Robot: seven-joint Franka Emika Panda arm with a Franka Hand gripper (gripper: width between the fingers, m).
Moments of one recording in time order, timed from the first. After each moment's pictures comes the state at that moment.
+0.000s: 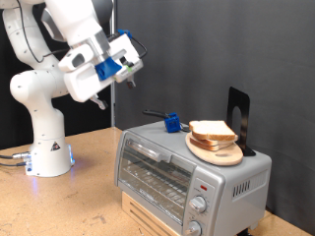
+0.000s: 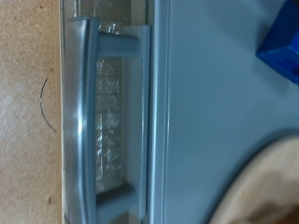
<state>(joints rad) 0.34 -0.53 -0.36 -2.53 0.30 2.21 0.62</state>
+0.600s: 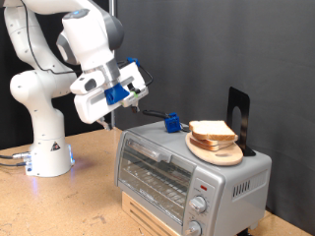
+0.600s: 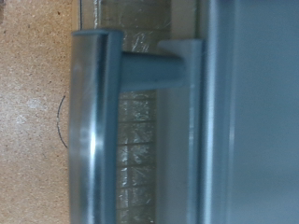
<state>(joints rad) 0.34 -0.46 -0.31 -2.66 0.28 2.40 0.62</state>
